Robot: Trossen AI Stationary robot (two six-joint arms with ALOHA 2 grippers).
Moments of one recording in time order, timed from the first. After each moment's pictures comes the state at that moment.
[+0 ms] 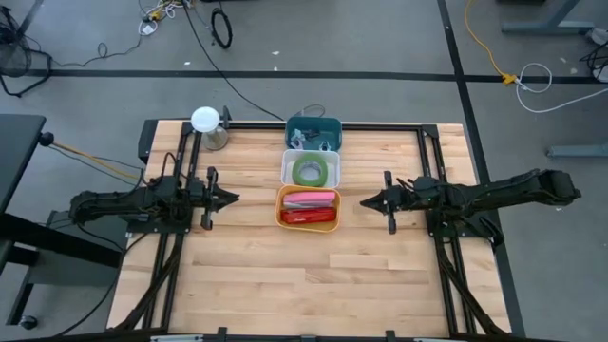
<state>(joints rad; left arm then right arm) 0.05 0.01 0.01 0.04 0.00 -0.02 -0.01 0.75 0.15 0.36 -0.02 -0.04</state>
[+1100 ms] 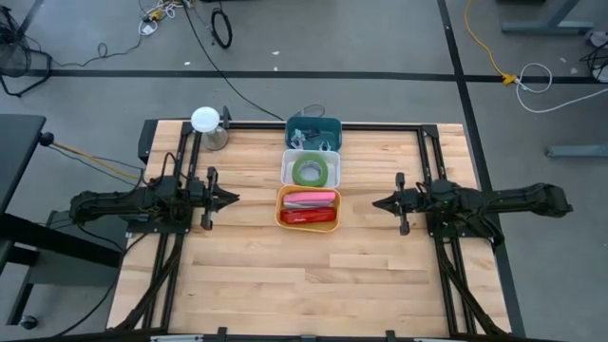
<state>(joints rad) 0.05 0.01 0.01 0.03 0.00 -0.02 -0.01 0.32 0.01 0.16 -0.02 -0.09</state>
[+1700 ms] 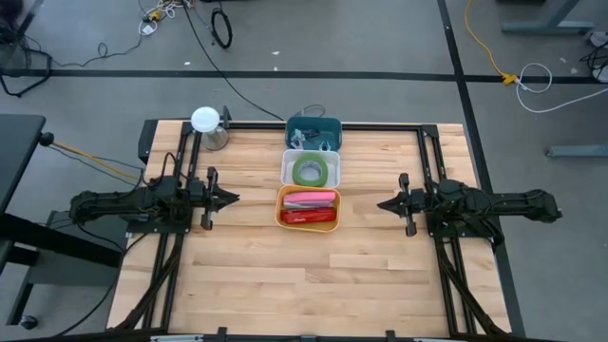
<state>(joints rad) 0.05 0.01 0.01 0.03 0.00 -0.01 -0.01 0.12 0.02 0.02 -0.07 -0.08</state>
